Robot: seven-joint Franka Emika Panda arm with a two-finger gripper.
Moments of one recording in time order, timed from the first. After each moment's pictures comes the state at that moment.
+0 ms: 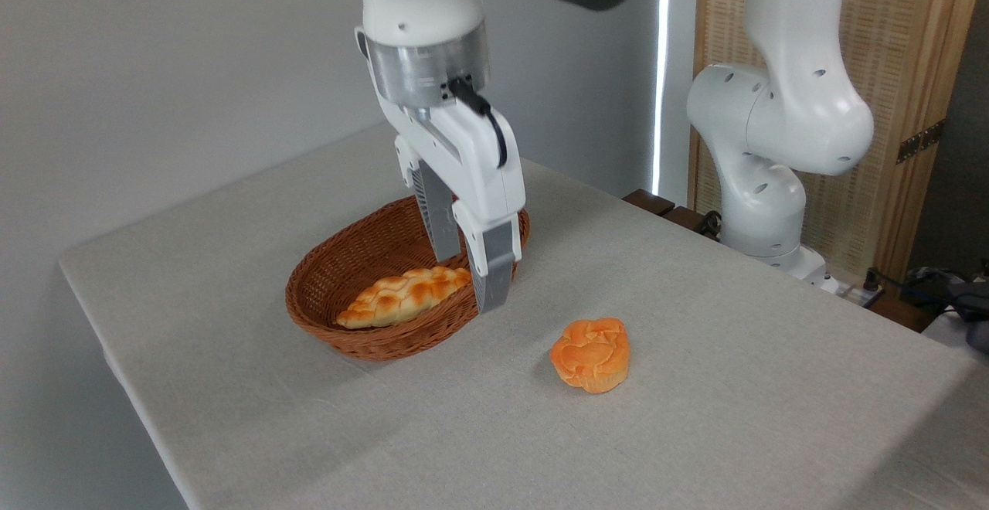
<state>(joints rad) -0.05 -0.08 0.13 -1.82 -0.09 1.69 1.08</state>
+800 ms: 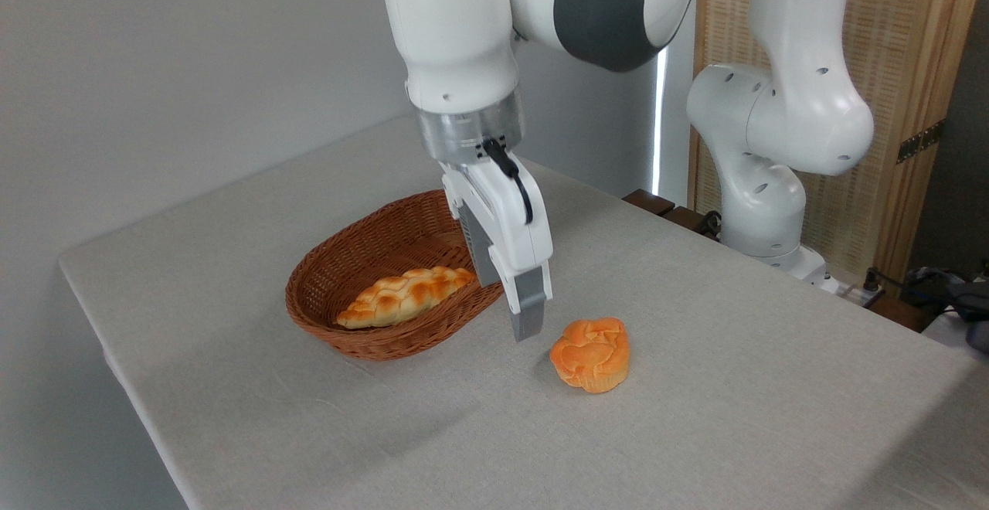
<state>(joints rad) -0.05 -0.14 0.13 -2.01 -0.07 1.76 1.18</state>
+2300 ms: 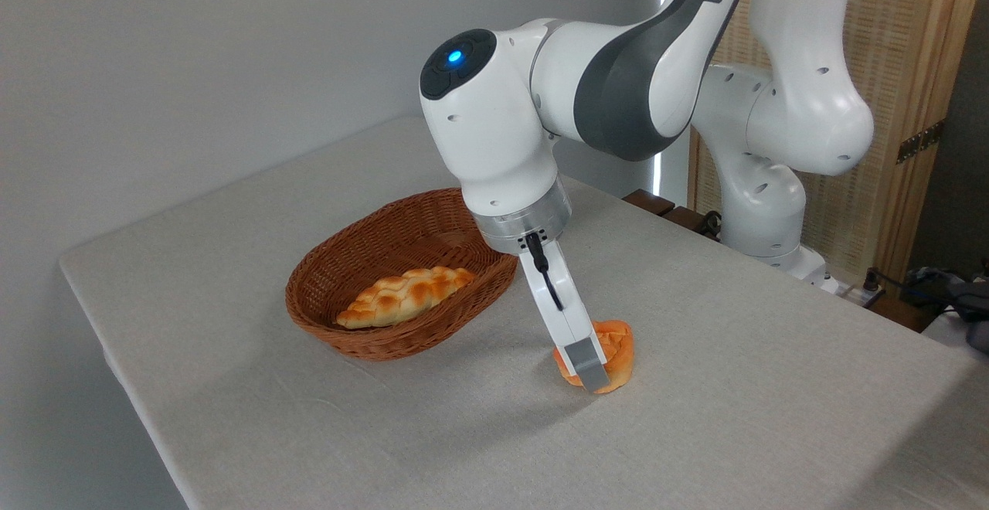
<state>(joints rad) -0.05 -0.15 0.13 -2.26 0.08 1.86 1.35</state>
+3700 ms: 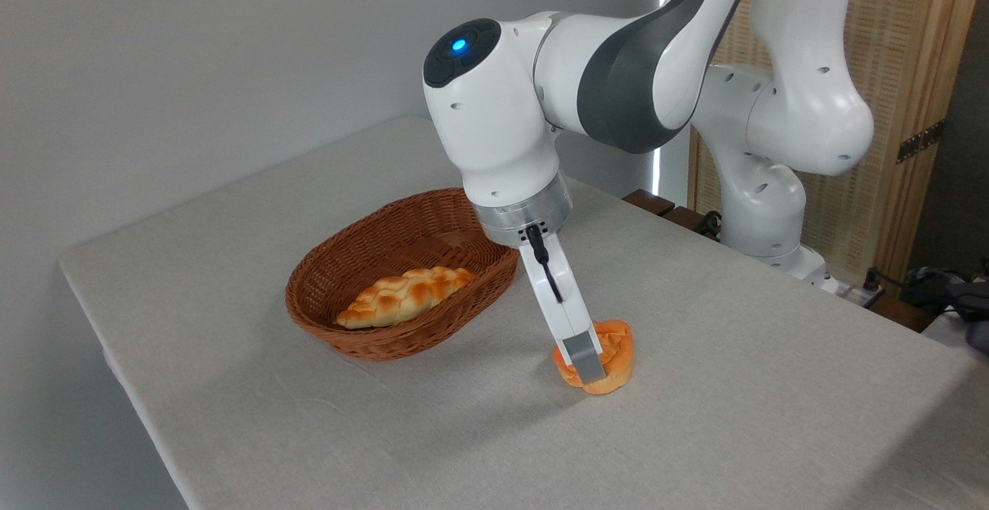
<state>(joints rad) -0.05 -0.17 0.13 -2.27 0.08 1.87 1.35</state>
